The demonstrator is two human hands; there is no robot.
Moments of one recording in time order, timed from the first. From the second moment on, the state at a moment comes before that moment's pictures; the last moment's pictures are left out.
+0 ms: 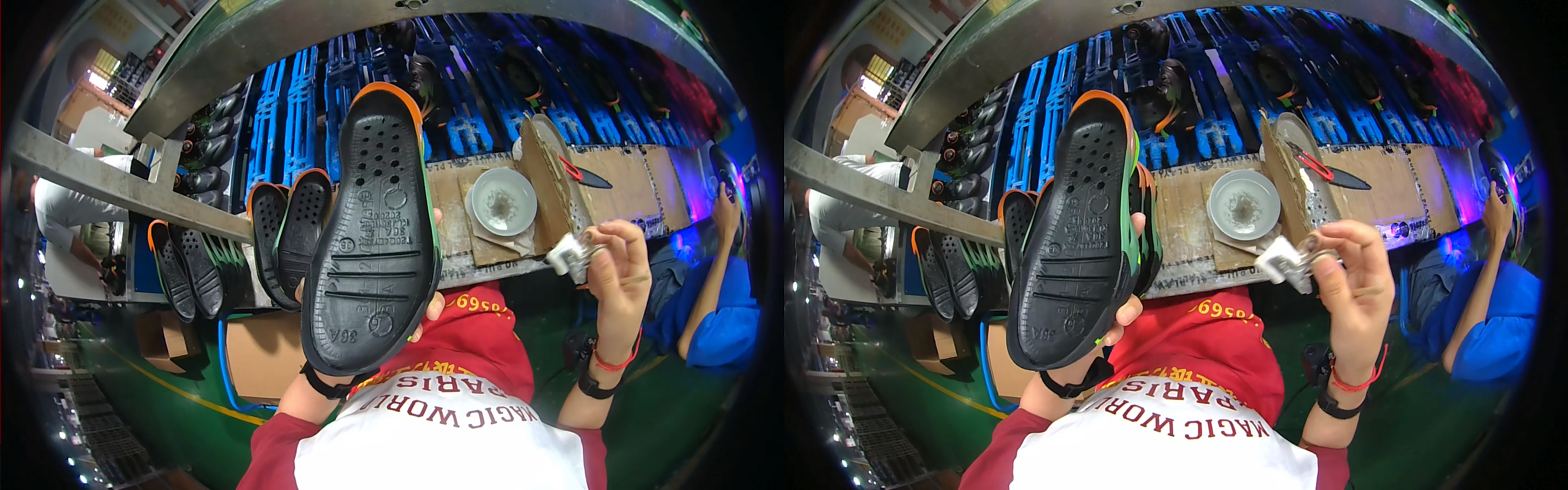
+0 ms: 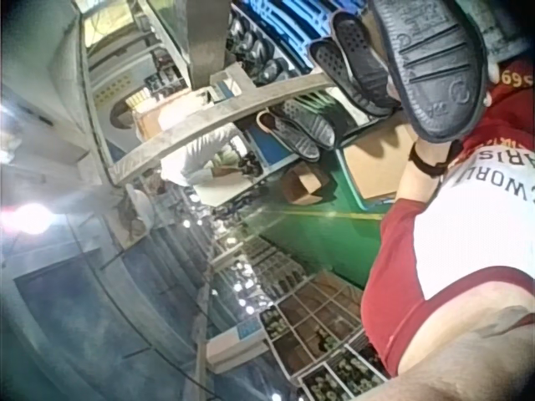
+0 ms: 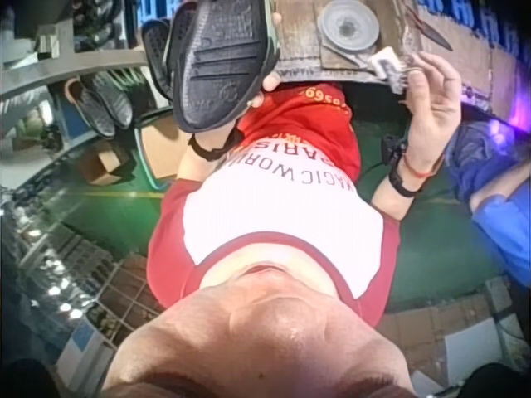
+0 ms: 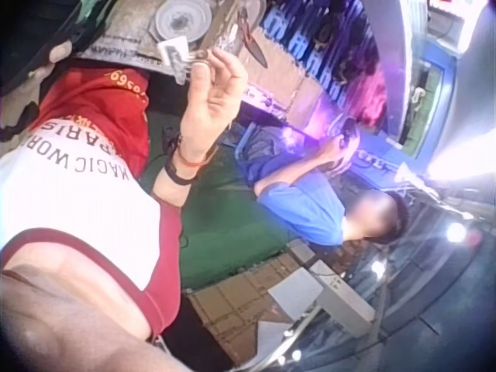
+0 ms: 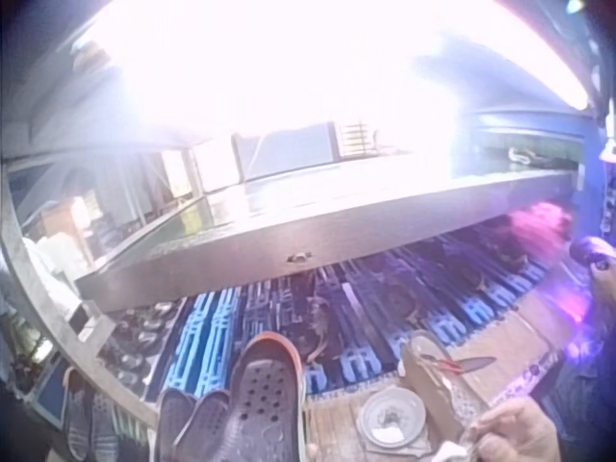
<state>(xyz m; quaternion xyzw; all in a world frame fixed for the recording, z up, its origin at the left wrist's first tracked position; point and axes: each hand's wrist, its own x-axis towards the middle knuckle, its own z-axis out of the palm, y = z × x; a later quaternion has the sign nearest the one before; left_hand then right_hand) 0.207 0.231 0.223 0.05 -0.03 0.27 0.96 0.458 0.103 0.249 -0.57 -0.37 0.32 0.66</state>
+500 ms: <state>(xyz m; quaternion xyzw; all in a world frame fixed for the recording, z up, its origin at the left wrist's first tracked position) 0.209 0.237 0.220 0.04 -0.02 0.20 0.98 0.408 0.132 0.258 -0.57 -0.74 0.09 0.36</state>
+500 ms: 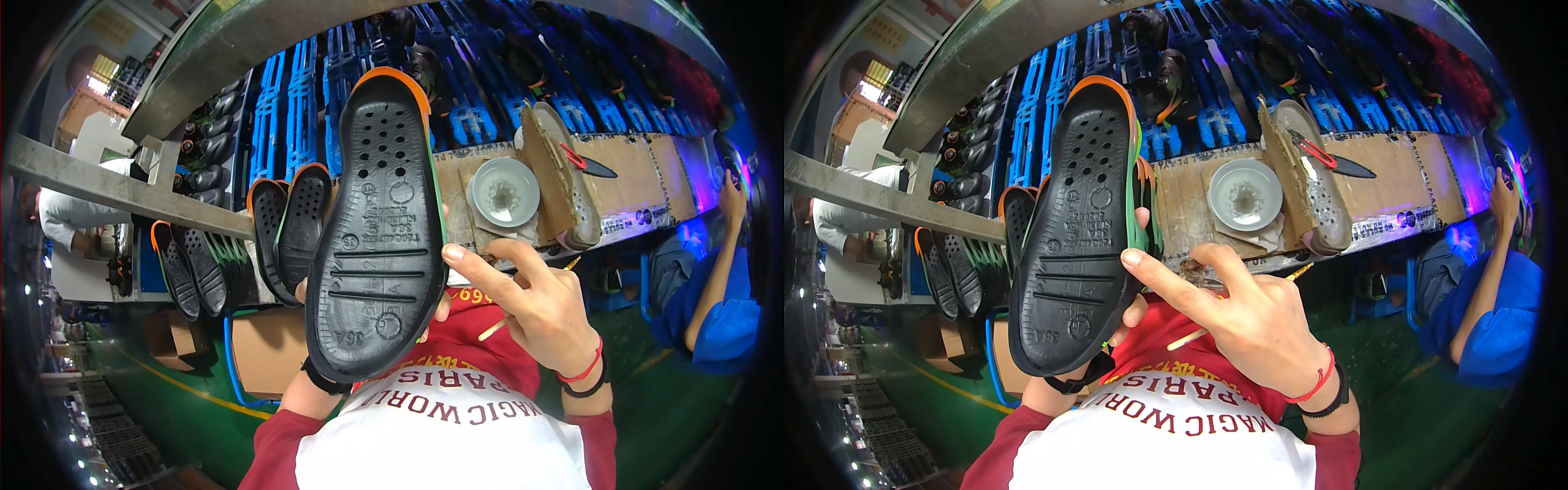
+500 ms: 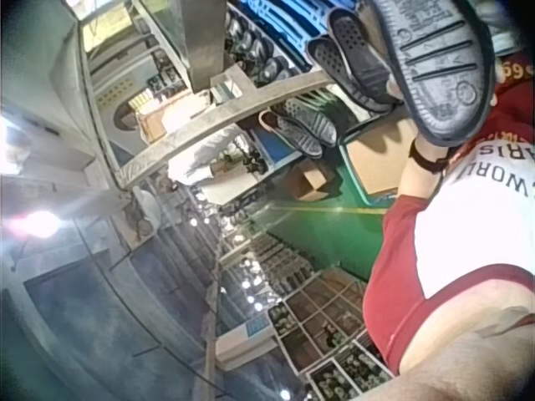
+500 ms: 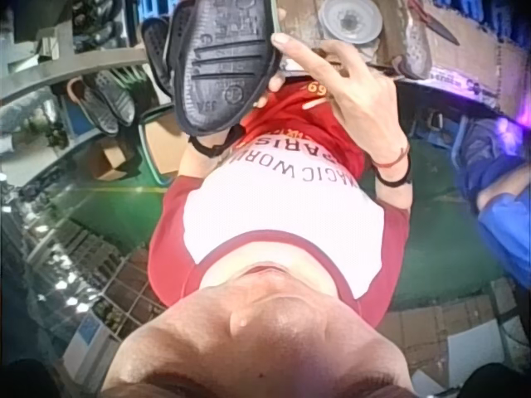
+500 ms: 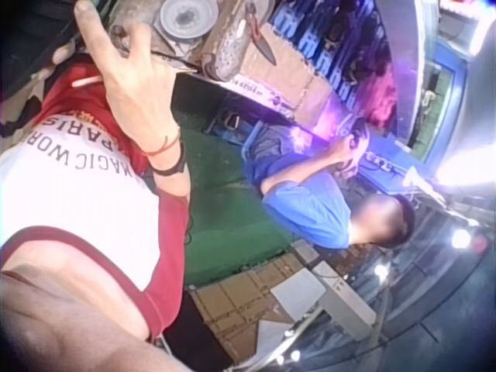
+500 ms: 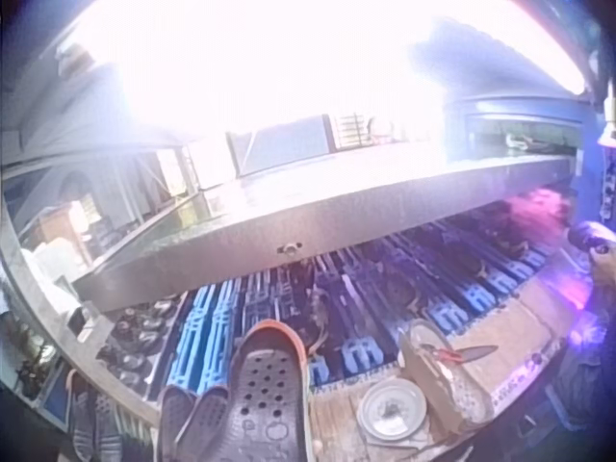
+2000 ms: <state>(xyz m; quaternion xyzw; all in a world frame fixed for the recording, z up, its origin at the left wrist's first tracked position) 0.653 0.304 0.349 0.71 -0.01 0.38 0.59 0.502 -0.010 0.241 -0.77 -0.38 -0.09 0.50</state>
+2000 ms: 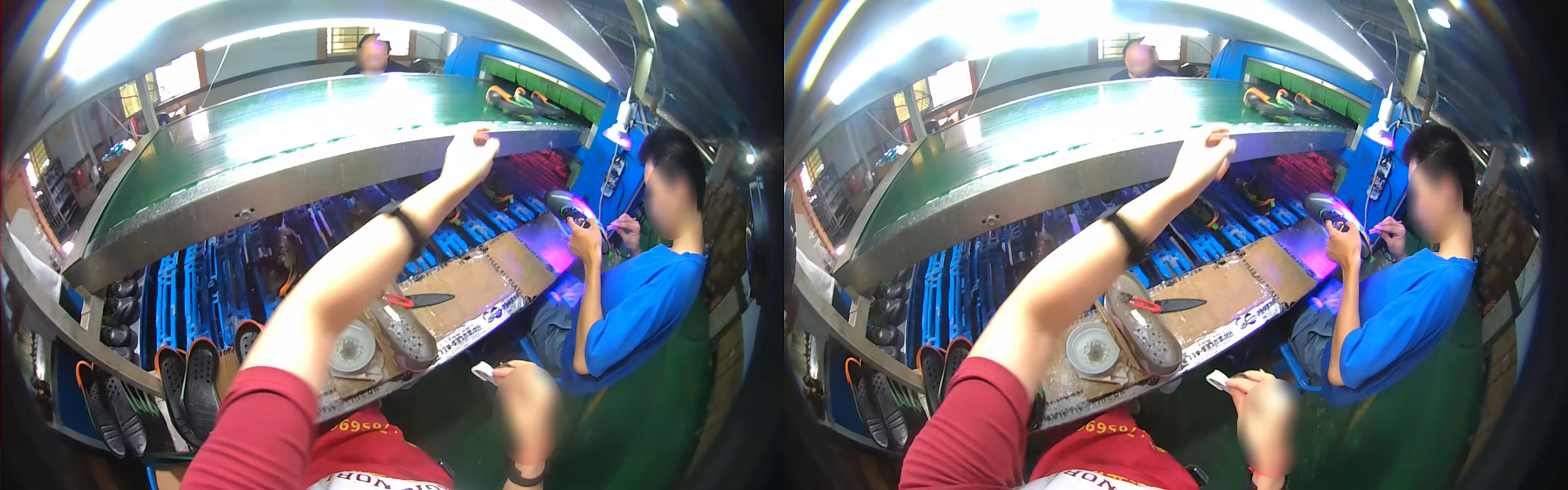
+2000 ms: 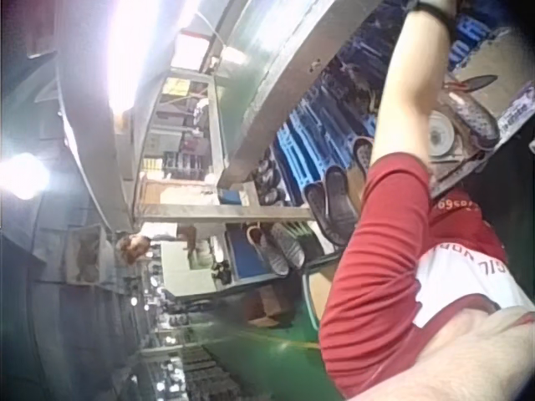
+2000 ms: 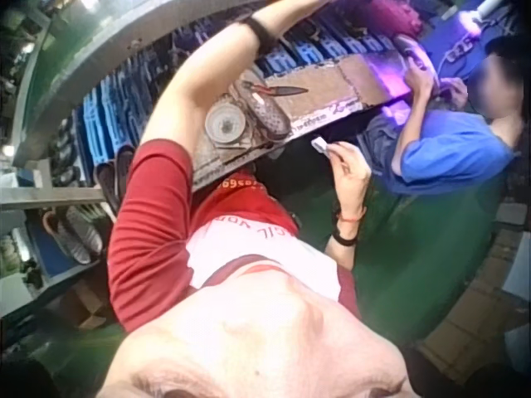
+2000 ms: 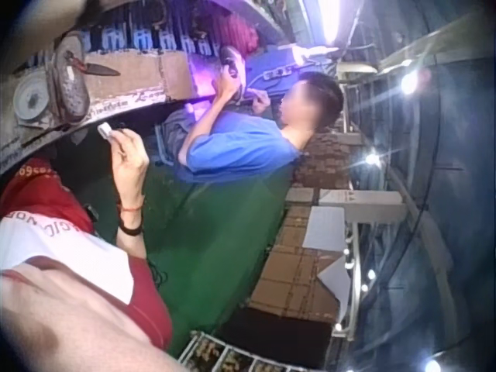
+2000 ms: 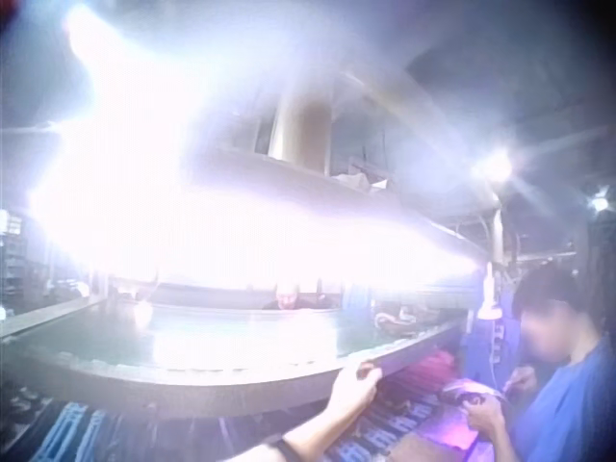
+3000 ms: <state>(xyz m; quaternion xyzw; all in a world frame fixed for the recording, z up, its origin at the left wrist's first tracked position) 0.023 0.292 0.156 0.58 0.60 0.30 0.46 0.419 0.199 0.153 -0.82 -0.54 -0.03 0.18</state>
